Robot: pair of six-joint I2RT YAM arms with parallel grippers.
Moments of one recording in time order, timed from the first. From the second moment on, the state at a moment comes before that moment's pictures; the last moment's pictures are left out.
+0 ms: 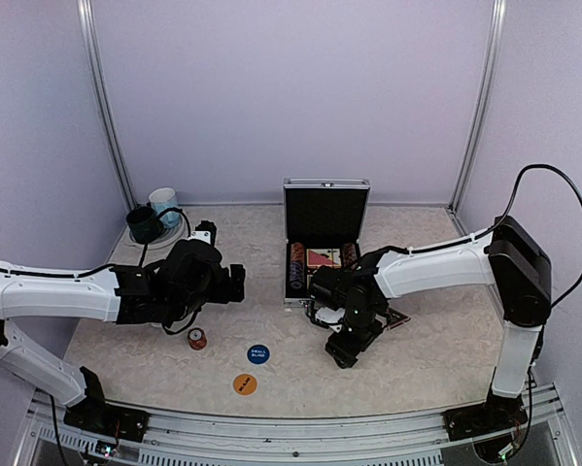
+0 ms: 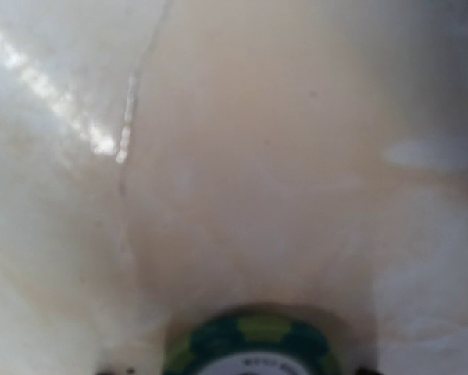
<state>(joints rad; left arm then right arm) -0.97 1.35 0.81 -0.12 -0.64 -0.56 0.99 1.91 1.25 -0.88 0.01 0.17</state>
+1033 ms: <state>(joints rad) -0.97 1.35 0.81 -0.11 -0.61 -0.57 0.99 1.91 1.26 -0.87 0.01 0.15</state>
